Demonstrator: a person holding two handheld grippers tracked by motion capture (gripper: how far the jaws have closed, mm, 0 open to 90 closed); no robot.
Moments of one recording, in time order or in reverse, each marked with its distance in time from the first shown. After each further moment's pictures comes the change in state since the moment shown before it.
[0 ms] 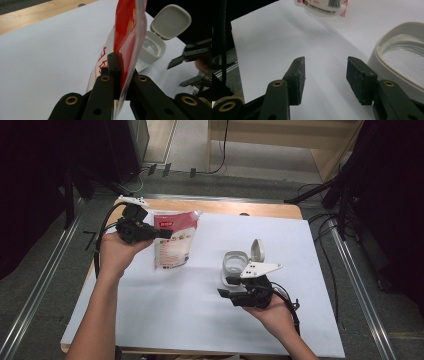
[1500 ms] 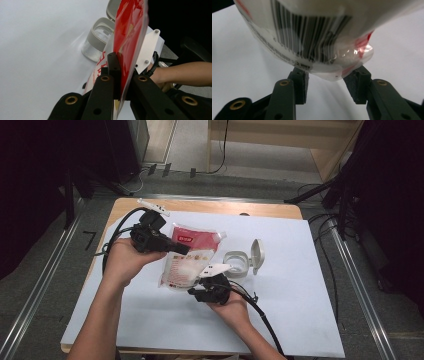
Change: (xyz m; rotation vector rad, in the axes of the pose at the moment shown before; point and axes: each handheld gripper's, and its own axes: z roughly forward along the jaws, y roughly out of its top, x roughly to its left) left arm -0.049 0.011 0.014 0.124 -0.176 0.021; right arm 0.016 0.003 0.111 0.019 0.020 -0.021
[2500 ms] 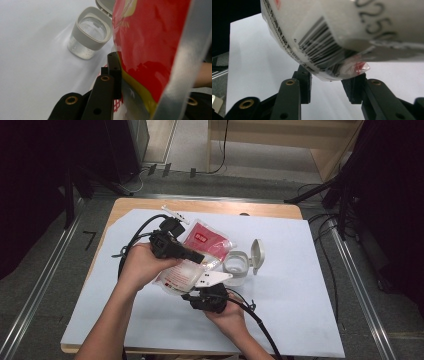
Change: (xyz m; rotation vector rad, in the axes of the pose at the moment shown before) left arm -0.011 0.007 0.037 0.103 -0.056 -0.028; right arm 0.032 0.003 -0.012 -0.090 0.016 -0.083
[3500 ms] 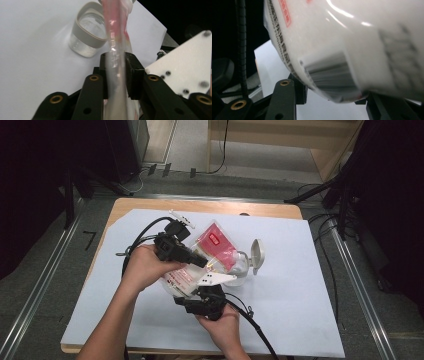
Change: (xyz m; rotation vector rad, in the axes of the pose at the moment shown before) left arm -0.009 0.003 0.013 0.044 0.053 0.032; right arm 0.019 0.006 -0.008 -0.046 0.063 0.258
